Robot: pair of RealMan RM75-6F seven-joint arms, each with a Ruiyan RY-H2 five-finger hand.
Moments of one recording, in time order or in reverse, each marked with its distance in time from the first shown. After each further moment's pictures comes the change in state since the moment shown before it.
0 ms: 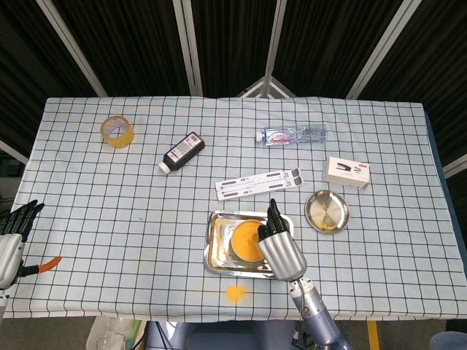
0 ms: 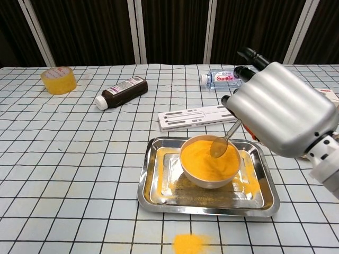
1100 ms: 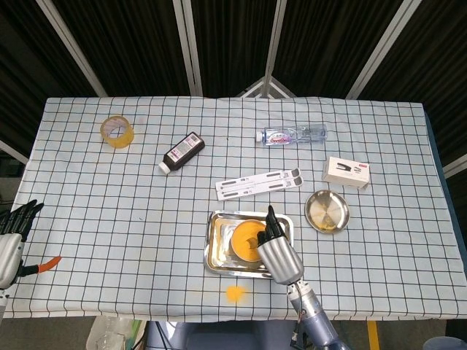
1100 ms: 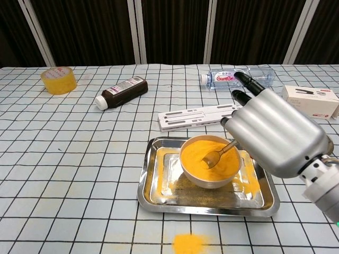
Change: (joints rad) left arm 0.000 0.000 -0.002 0.000 -0.005 -0.001 0.003; right arm -0.034 -0.053 -0.008 0.119 -0.010 -0.026 0.046
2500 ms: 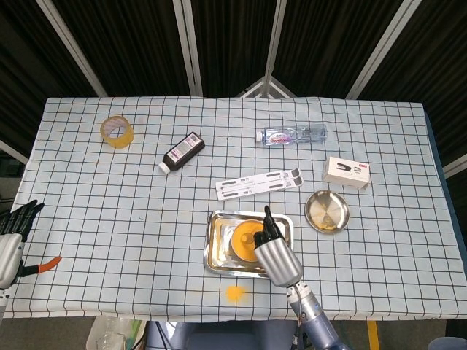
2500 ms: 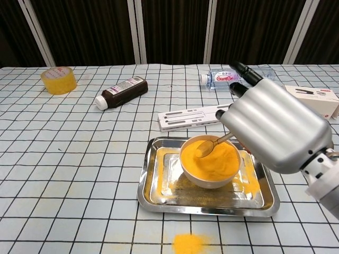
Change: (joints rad) left arm 0.000 0.000 0.001 -0.002 0.000 -0.001 0.000; right arm 0.002 0.029 -0.003 -0.066 -0.054 -0.013 -0.041
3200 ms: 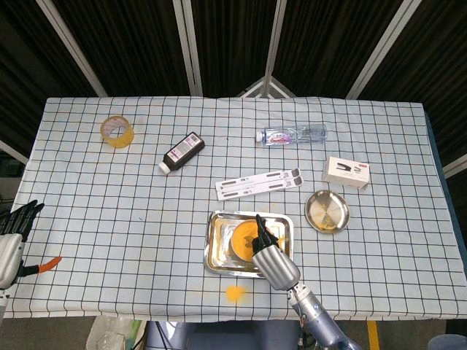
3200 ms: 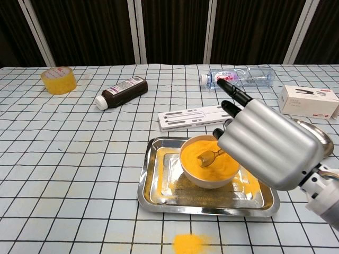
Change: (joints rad) left arm 0.000 -0.001 0.000 0.000 -0.002 -0.001 0.002; right arm 0.015 0.010 -0.024 0.111 -0.077 -0.042 -0.032
